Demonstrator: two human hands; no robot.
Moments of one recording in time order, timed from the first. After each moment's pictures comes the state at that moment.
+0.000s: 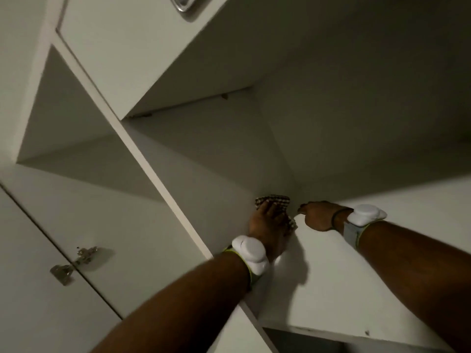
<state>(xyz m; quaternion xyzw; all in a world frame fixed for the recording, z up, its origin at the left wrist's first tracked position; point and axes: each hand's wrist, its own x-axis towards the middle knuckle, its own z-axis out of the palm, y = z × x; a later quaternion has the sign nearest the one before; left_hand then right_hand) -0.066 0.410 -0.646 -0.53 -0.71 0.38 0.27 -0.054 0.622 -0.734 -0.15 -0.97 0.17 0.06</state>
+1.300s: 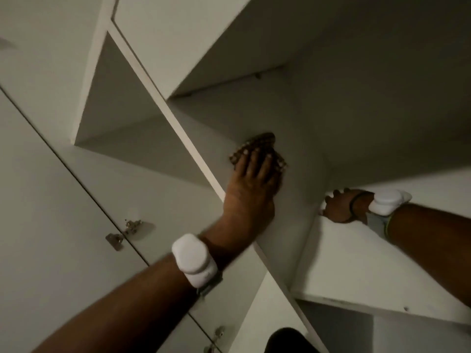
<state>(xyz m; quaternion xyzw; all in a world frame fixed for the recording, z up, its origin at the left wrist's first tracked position) -0.017 0.312 -0.555 -0.41 -0.72 0.32 0.45 -0.063 0.576 -0.728 -0.20 -0.97 0.14 -0.07</state>
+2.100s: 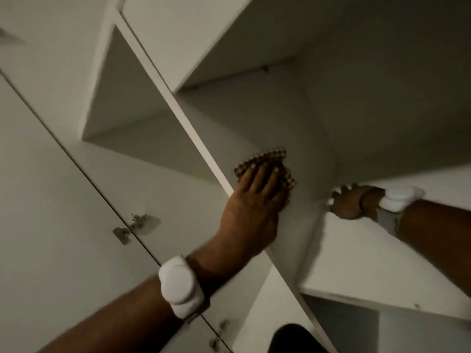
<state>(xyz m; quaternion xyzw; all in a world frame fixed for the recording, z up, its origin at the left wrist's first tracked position) -0.001 0.278 -0.567 -0.49 -0.69 0.28 0.45 -0.038 0.558 -0.711 -0.24 -0.96 0.18 0.02</state>
